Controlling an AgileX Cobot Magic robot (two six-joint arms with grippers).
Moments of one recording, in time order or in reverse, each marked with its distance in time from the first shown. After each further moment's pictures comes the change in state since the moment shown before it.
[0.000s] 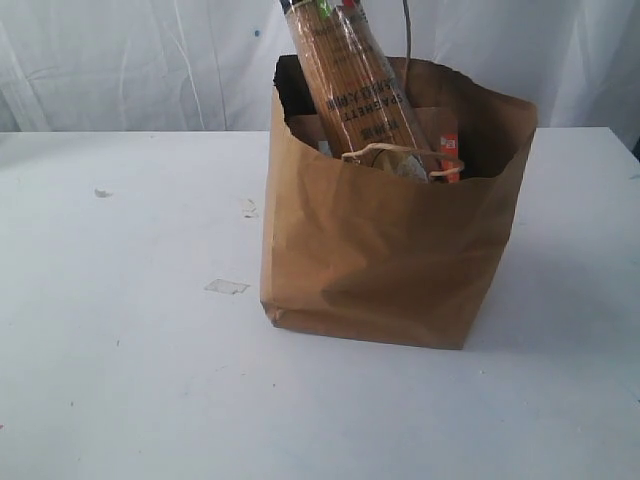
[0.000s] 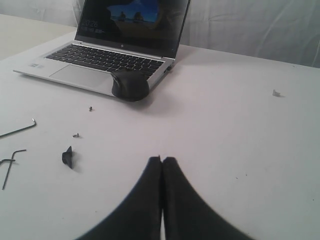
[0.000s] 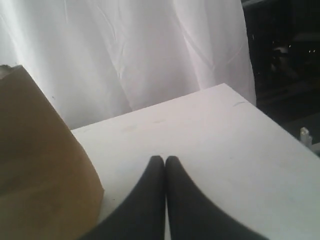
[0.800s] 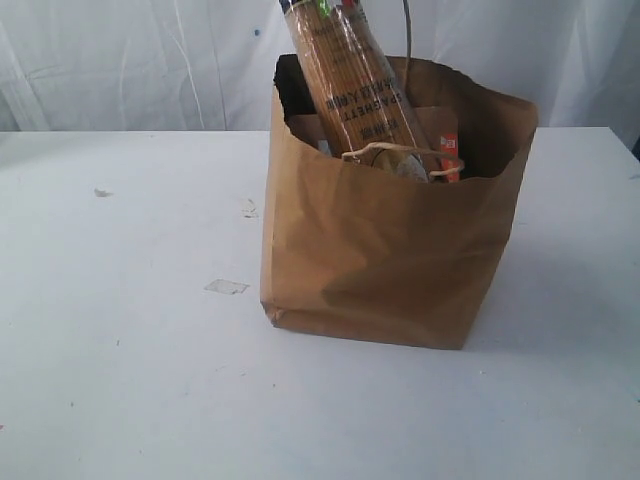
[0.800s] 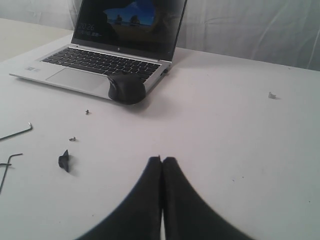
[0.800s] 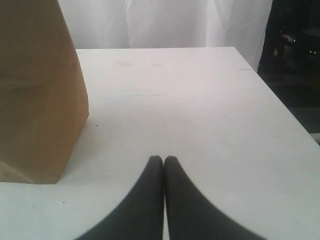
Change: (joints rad) left arm 0.000 0.000 0.000 0.002 -0.014 0.000; right arm 0.000 -0.002 0.082 0.299 0.082 -0.542
